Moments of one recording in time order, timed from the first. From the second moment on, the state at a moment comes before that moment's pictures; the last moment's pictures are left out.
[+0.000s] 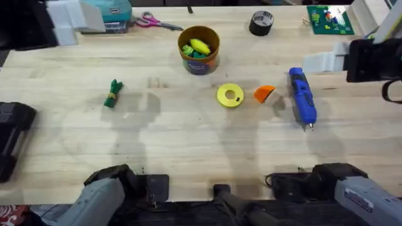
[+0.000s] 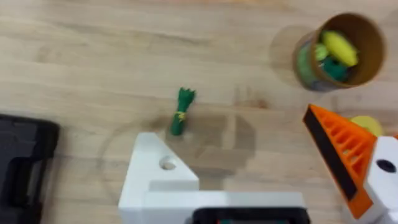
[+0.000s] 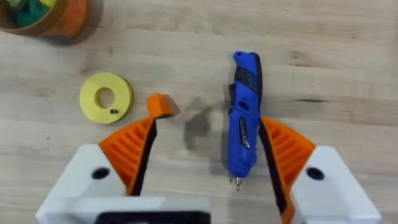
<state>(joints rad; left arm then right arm) 0.26 1.04 1.43 -1.20 0.15 0.06 0.00 0.98 1.13 -1.12 -0.06 0.00</state>
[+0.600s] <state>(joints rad) 0.08 0.95 1.44 -1.13 0.23 -0.09 0.00 0.98 1.13 -1.12 -0.06 0.00</state>
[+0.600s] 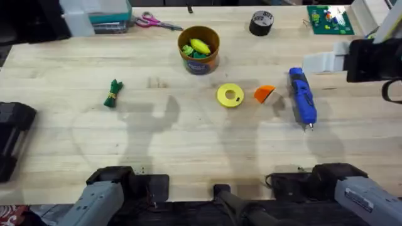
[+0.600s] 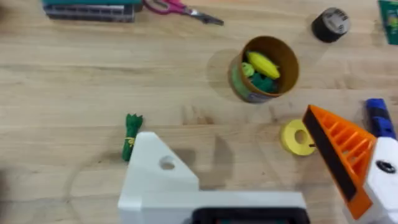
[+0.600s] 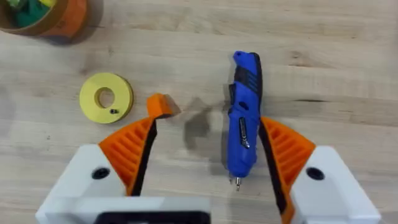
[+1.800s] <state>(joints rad) 0.05 0.46 0.58 -0.57 0.04 -0.10 0.00 0.98 1.13 -1.12 -0.06 0.00</state>
